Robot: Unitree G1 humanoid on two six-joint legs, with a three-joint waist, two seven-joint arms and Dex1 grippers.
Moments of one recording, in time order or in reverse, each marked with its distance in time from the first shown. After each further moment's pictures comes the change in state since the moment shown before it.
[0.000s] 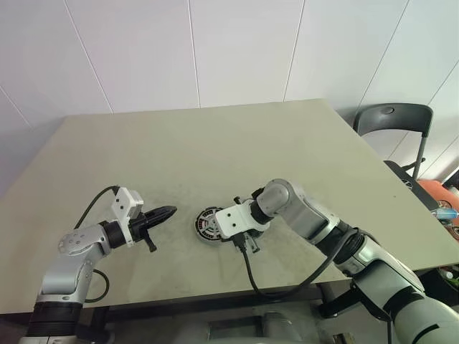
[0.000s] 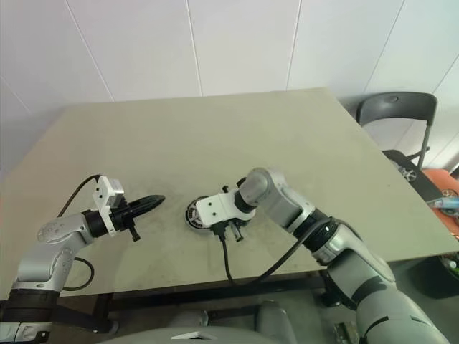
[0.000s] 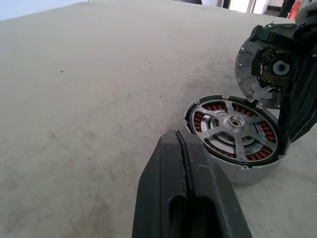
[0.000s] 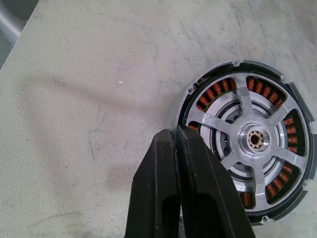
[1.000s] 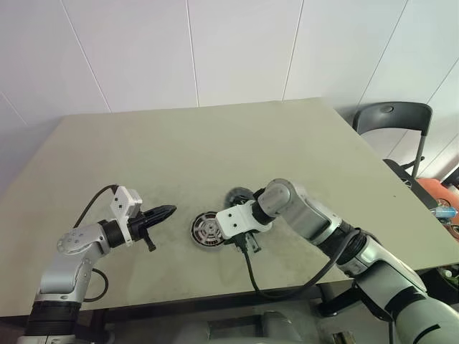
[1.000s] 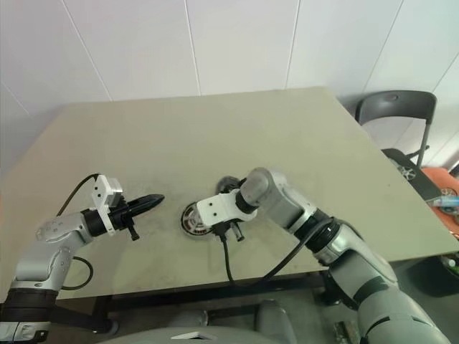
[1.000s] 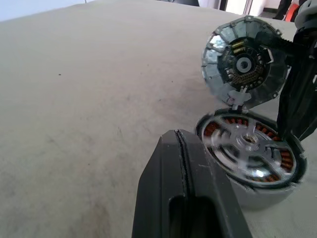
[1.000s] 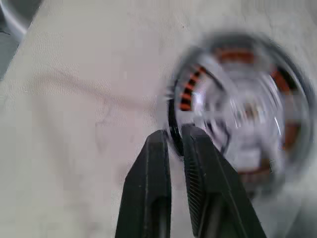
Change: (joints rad) left arm -0.003 0.010 0.000 0.000 -0.016 0.001 -0.002; right arm 0.006 -0.006 0.001 -0.045 0.002 0.045 0.023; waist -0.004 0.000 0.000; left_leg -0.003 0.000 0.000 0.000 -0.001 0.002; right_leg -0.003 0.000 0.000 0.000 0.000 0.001
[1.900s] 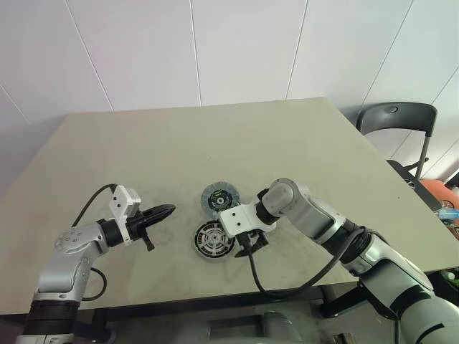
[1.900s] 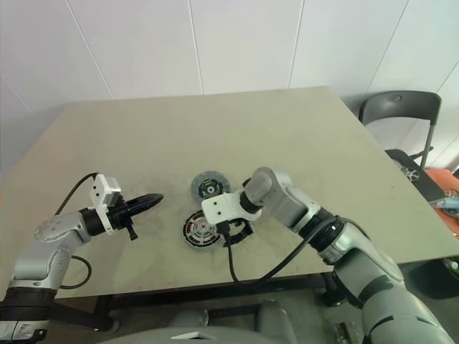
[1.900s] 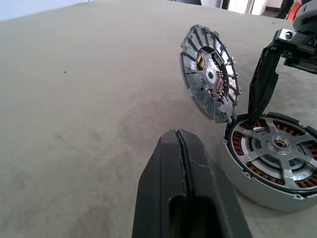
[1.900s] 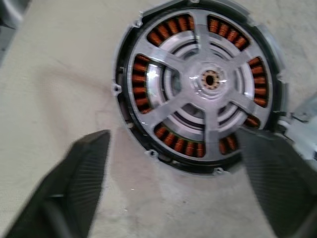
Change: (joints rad) left arm -0.006 0.008 0.005 0.006 -0.004 0.000 -0.012; right arm -0.012 -0.045 0.020 0.003 0.017 0.020 -0.005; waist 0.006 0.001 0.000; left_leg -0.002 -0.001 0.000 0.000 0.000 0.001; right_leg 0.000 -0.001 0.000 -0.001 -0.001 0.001
